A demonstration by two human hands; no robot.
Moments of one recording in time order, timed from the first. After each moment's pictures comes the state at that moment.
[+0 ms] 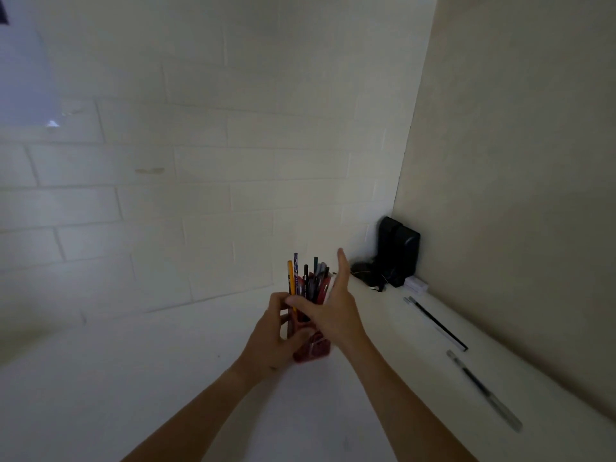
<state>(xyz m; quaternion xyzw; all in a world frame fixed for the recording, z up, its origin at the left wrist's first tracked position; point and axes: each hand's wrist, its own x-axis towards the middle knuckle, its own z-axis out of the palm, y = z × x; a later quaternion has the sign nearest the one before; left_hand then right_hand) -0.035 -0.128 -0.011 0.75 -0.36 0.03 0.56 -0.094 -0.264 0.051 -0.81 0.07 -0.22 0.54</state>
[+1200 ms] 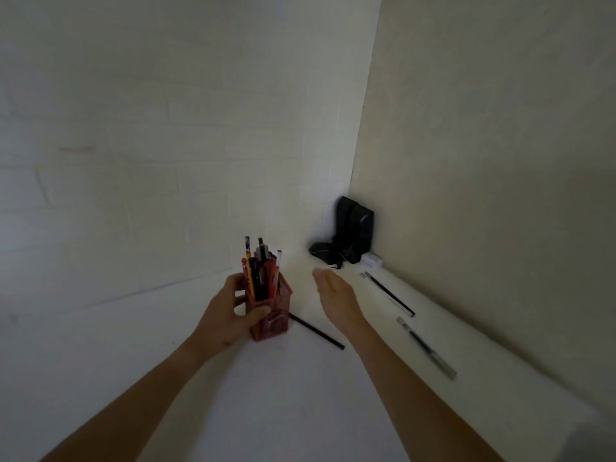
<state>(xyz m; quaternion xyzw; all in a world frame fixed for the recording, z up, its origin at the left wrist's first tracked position) -0.028 -0.128 -0.008 0.77 -0.33 -0.02 0.55 -0.119 -0.340 0.018 -0.84 0.19 -0.19 0.48</state>
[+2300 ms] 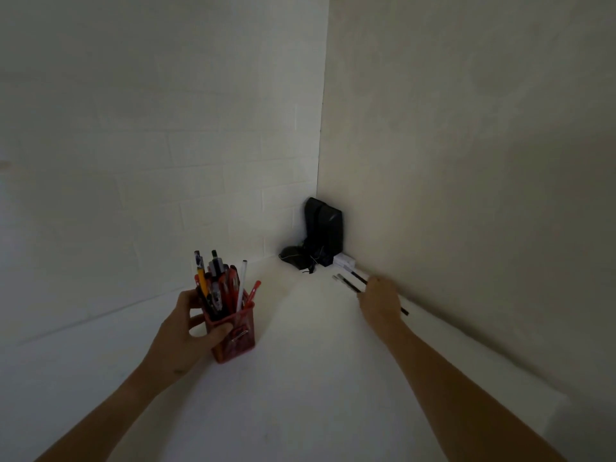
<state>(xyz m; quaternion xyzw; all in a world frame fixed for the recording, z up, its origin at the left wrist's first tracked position) -0.035 -0.135 0.000 0.81 -0.29 -0.02 0.52 -0.135 -0.504 -0.028 -0.90 0.37 -0.20 0.11</state>
